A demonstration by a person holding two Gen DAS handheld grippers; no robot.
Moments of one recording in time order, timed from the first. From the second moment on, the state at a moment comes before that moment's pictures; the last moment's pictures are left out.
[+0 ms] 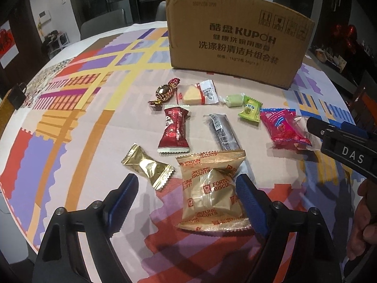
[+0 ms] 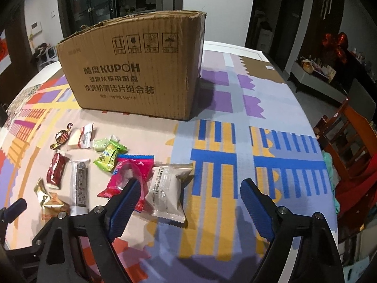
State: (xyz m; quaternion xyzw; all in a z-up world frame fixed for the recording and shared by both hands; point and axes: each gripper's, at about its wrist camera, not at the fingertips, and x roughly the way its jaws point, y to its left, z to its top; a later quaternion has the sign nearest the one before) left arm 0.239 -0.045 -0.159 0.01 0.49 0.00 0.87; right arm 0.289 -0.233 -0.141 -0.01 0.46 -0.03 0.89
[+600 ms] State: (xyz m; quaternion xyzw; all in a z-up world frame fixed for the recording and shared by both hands) left arm 0.245 -0.044 -0.175 -0.01 0.51 -0.03 0.86; right arm 0.302 -0.224 -0.173 0.01 0.51 -0.01 0.86
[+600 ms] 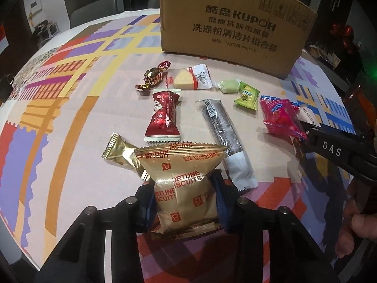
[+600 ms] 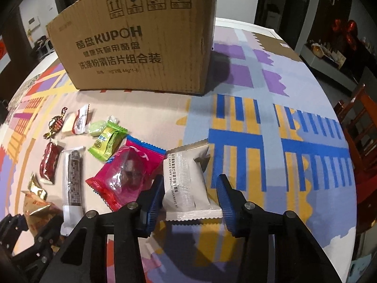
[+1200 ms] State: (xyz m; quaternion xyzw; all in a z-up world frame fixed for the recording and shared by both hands) left arm 0.228 -0.045 -0.139 0.00 0.47 -0.04 0.88; right arm 0.276 -0.231 -0.135 0.02 0.47 -0.02 0.88
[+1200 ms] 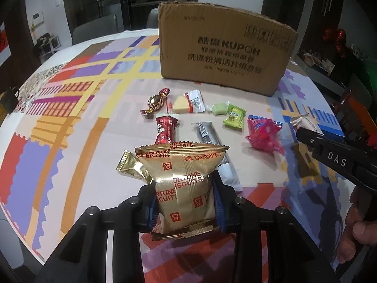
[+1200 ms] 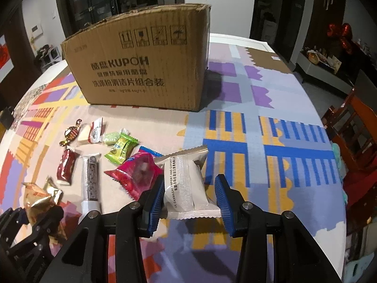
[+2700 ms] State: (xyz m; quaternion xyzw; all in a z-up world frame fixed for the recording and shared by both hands) left arm 0.254 -0.039 -0.029 0.01 0.38 -0.07 0.92; right arm 0.261 -0.220 -0.026 0.01 0.37 -0.01 0.93
